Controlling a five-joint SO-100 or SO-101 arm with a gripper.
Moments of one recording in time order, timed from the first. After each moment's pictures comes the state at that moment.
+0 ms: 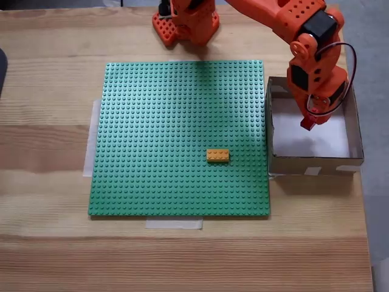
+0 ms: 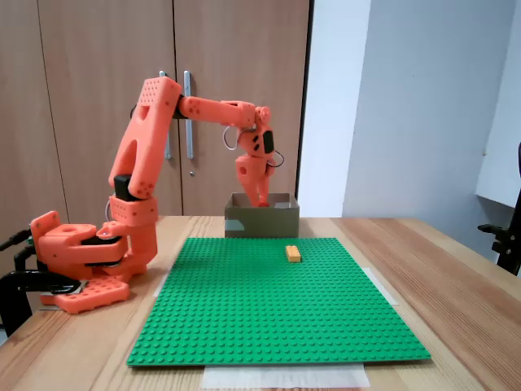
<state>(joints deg) -47.1 66.0 67.8 75.4 -4.7</state>
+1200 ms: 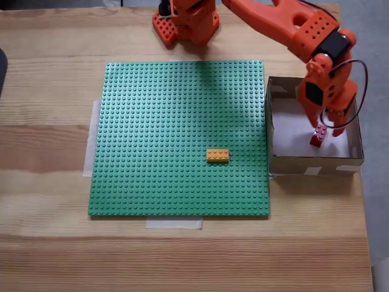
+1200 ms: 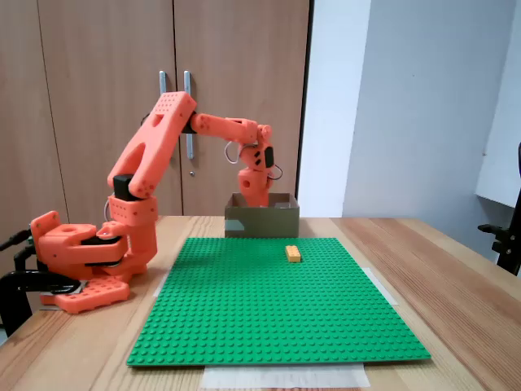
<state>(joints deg) -49.8 53.4 58.6 72.8 -9.2</state>
